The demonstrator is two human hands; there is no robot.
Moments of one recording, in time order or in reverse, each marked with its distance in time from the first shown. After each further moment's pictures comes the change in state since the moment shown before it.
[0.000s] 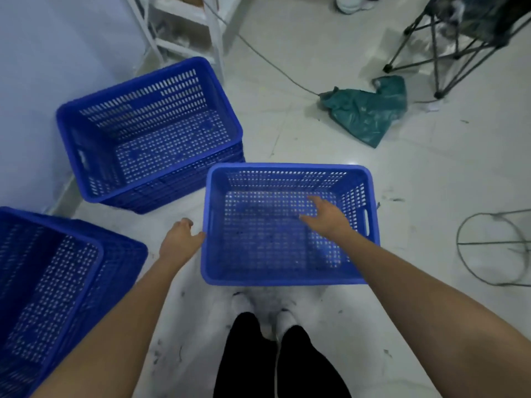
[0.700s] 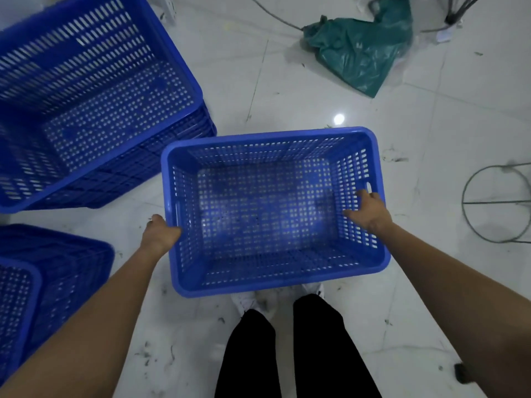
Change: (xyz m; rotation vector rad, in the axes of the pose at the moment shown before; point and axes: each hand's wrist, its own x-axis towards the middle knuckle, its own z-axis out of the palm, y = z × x) left_hand 0.132 0.001 0.078 0.014 -0.146 -0.263; right_hand 0.085 0.163 0.031 0.051 0.025 0.392
